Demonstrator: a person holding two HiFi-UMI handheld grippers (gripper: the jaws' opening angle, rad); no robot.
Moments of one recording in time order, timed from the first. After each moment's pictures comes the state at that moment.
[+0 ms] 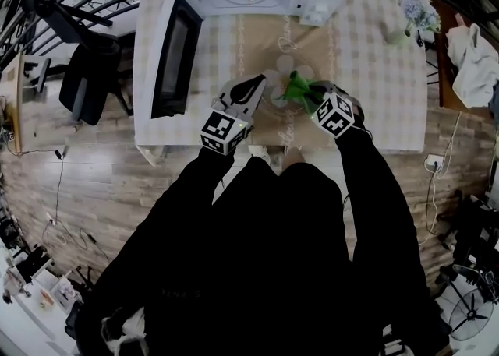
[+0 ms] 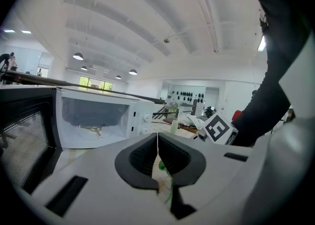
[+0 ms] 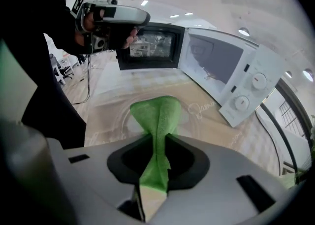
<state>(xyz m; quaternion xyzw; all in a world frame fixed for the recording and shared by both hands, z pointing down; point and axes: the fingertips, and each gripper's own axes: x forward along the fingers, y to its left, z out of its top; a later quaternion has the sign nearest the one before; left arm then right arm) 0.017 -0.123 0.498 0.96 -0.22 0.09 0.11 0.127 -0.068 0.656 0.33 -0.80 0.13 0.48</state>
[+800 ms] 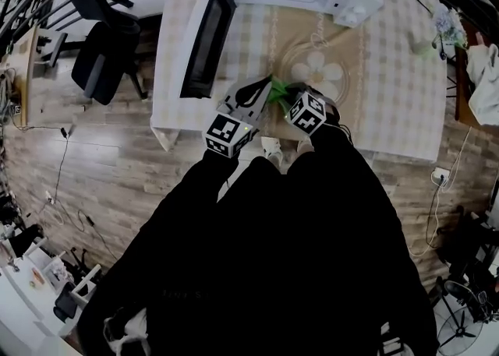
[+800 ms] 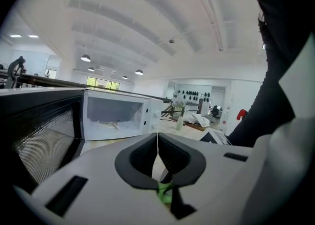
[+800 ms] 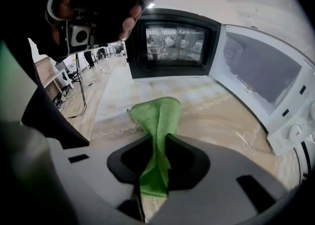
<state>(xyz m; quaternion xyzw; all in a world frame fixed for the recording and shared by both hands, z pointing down) -0.062 -0.111 0.505 0.95 -0.26 0.10 0.11 -0.036 -0.081 0.692 0.28 -0.83 0.14 0.46</state>
